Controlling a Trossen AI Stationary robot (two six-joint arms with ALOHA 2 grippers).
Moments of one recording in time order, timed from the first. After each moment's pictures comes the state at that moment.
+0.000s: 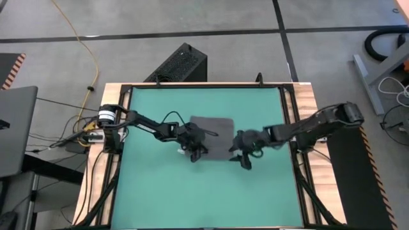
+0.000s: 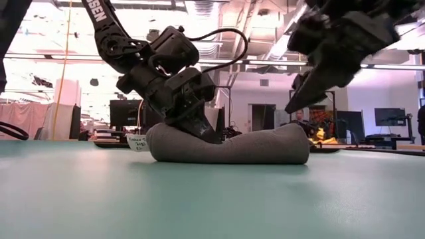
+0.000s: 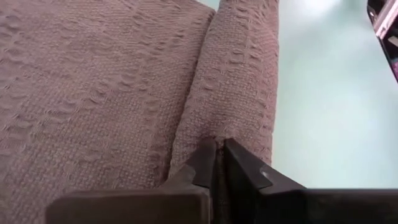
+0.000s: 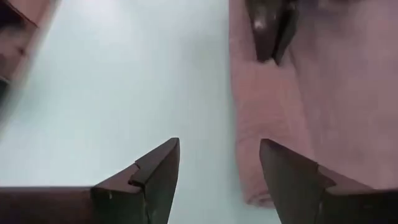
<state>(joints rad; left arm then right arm) 0.10 1.88 0.83 0.31 0.28 -0.34 0.14 1.30 0.61 0.00 -0.05 0.24</state>
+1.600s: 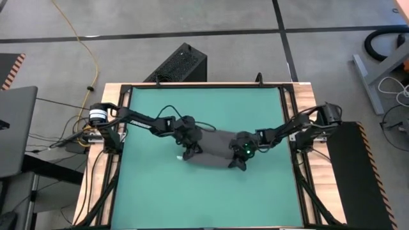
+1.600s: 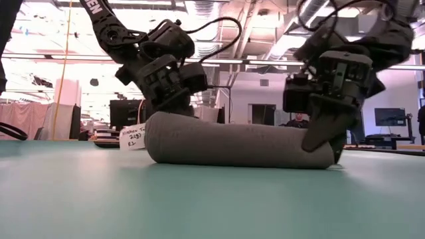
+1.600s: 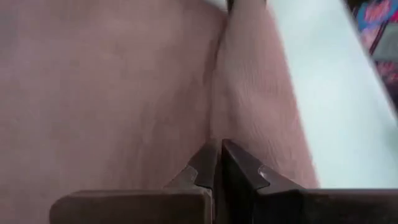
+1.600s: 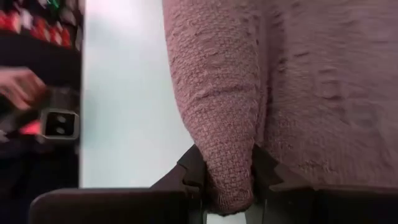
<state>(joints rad) 0.14 1.77 0.83 0.21 0.46 -0.16 0.06 1.63 0.47 0.37 -0.43 0.68</state>
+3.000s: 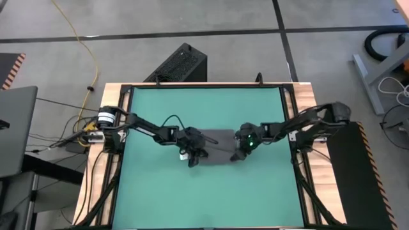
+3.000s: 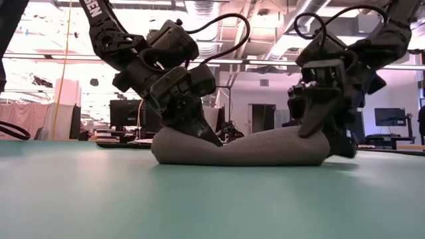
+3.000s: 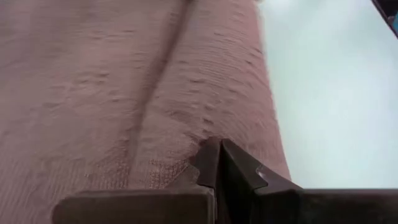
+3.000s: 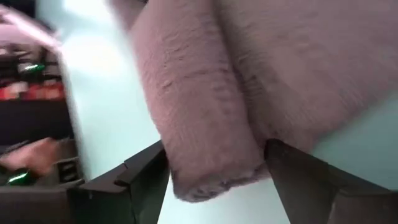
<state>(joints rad) 0.04 1.87 0.83 0.32 0.26 -0.18 -0.08 1.47 0.44 0.24 -0.44 0.86</state>
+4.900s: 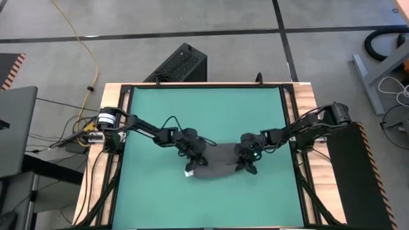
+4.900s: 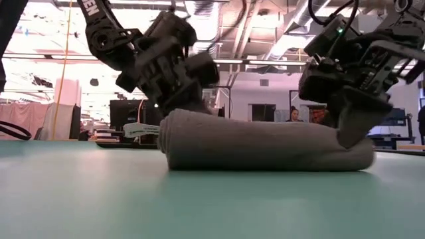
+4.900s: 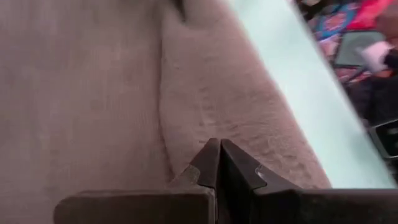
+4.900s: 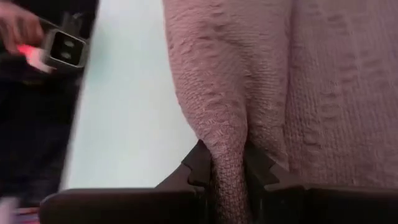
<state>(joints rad) 0.00 1.88 0.83 0.51 0.46 -0.27 0.10 1.49 0.44 0.27 -0.48 0.42</state>
